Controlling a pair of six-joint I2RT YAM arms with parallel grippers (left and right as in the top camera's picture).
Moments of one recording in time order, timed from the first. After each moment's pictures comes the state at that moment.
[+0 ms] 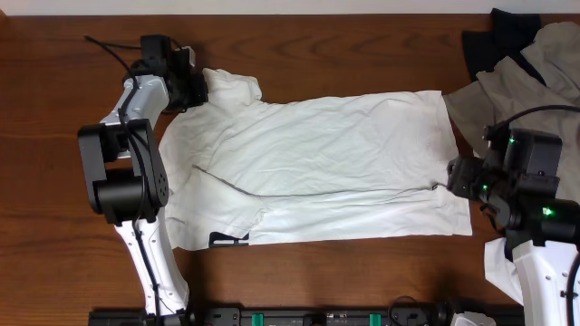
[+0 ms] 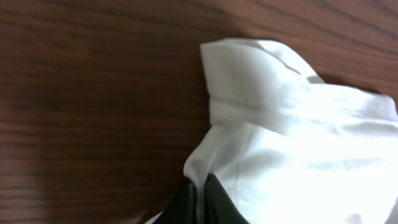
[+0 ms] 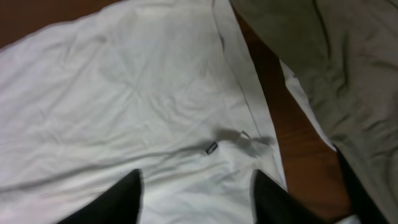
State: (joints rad) left arm 0.10 2.28 1.65 -0.51 0.32 -0.09; right arm -0.13 1.04 0.93 -0.86 -0.10 0.18
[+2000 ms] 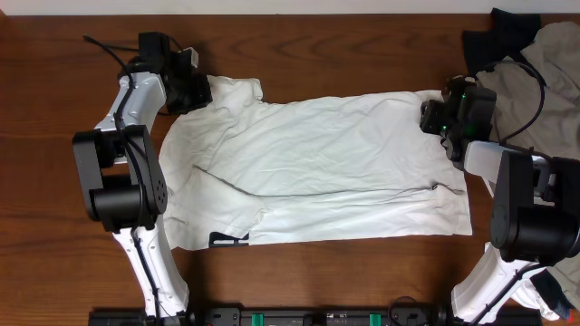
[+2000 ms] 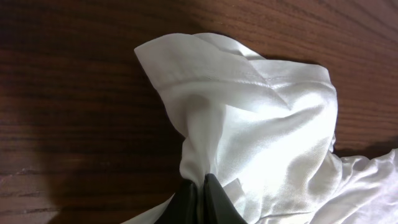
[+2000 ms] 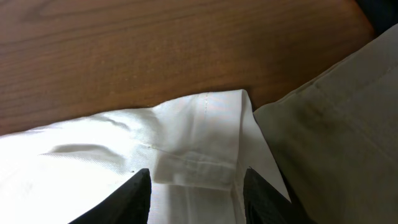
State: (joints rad) left arm 0.10 2.21 1.65 -0.64 0.40 -0.12; right arm -0.13 1.98 0.94 0.33 -0.18 0.17
